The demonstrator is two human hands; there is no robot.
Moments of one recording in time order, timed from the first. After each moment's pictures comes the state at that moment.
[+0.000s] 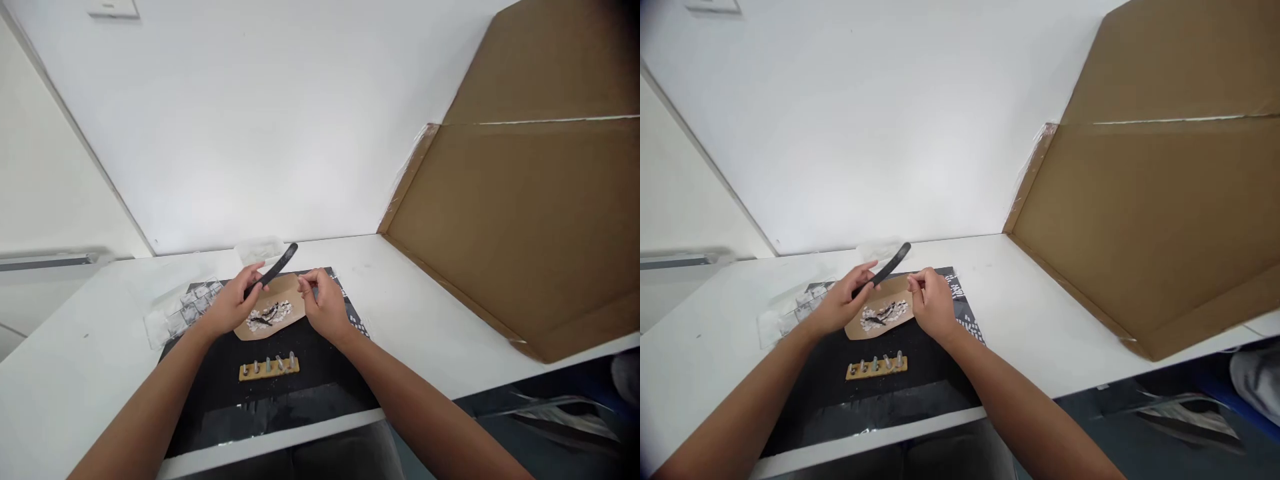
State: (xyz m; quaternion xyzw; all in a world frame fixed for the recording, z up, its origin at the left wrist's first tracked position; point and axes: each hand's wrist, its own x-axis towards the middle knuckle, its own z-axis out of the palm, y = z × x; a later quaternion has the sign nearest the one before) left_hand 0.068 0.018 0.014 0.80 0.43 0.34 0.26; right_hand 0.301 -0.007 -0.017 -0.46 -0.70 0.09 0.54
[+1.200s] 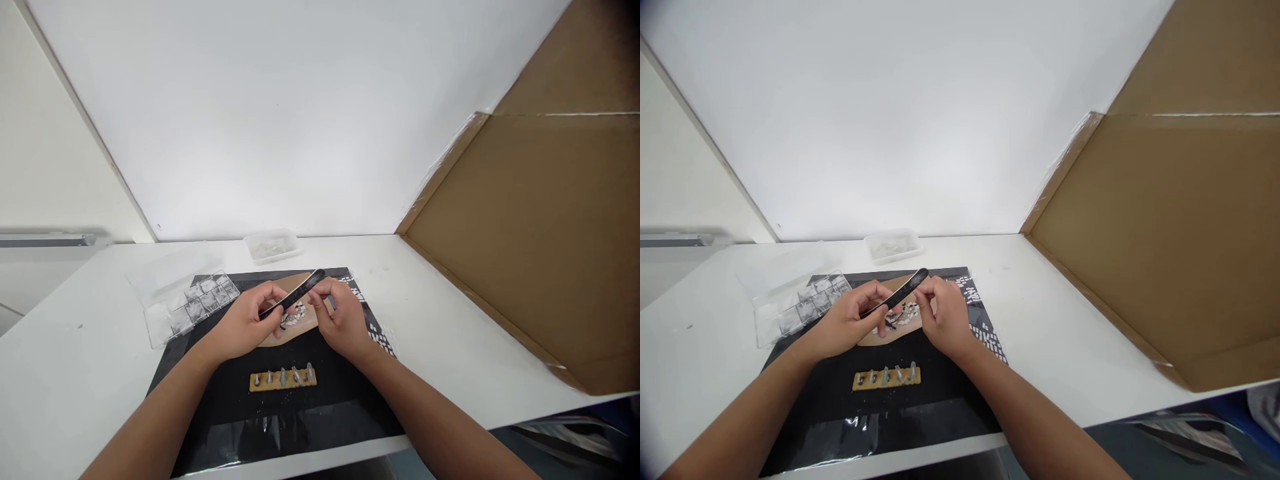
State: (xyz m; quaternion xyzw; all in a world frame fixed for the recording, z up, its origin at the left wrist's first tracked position) left_hand 0.071 -0.010 0.014 0.72 0.38 0.32 0.49; right_hand 0.294 -0.009 -0.022 -0.45 -0.75 0.05 0.48
